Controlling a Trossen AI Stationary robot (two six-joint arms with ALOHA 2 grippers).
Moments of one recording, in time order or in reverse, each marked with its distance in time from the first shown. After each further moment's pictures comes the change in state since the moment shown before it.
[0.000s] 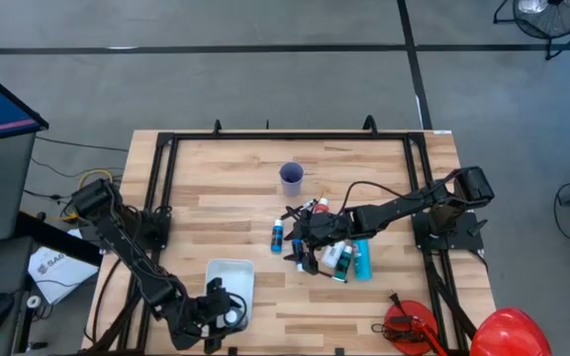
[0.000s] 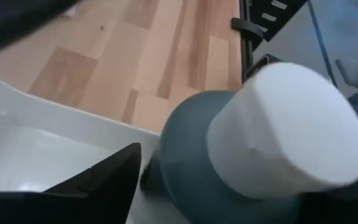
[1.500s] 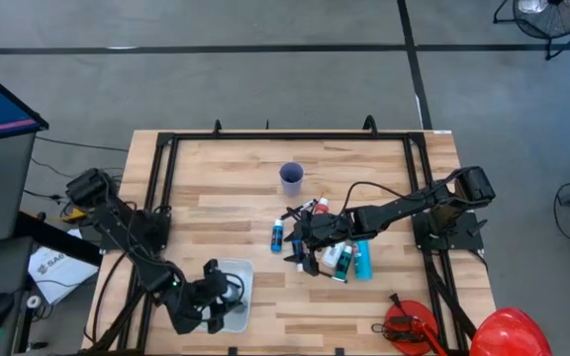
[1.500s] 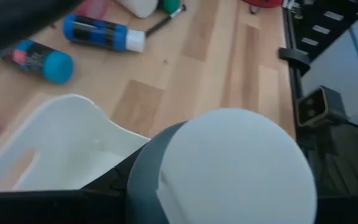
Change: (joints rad) left arm 0.050 -0.109 -0.081 -0.069 -0.118 0.024; right arm 0.008 -0.008 0.000 -0.003 0.000 0.000
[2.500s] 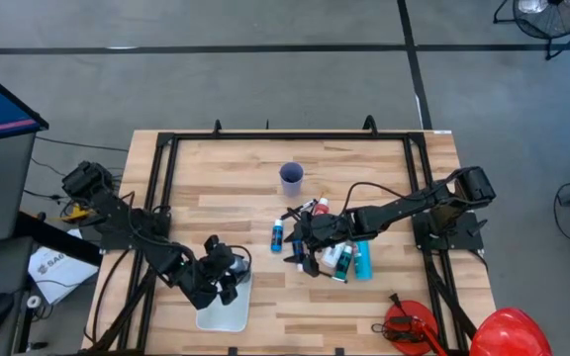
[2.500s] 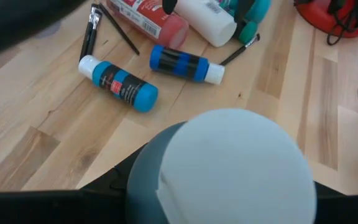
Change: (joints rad) left arm 0.166 -0.084 -0.003 -0.170 -0.031 -0.006; right arm 0.004 -0.001 0.000 0.008 -0.001 0.013
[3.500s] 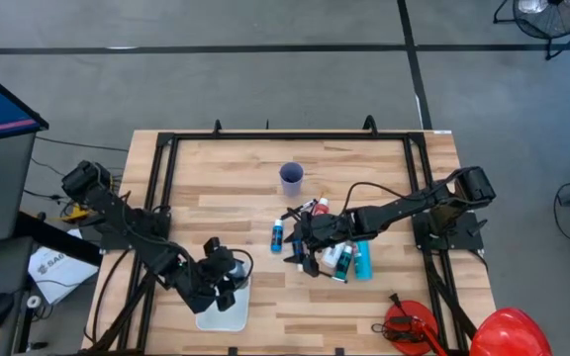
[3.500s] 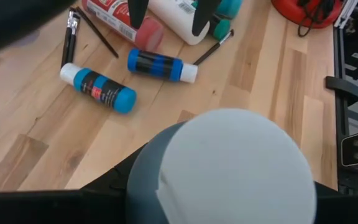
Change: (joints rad) left arm -0.011 -0.011 0.151 -0.166 0.070 0.028; right arm 0.002 0.000 0.000 -0.002 -0.003 0.014
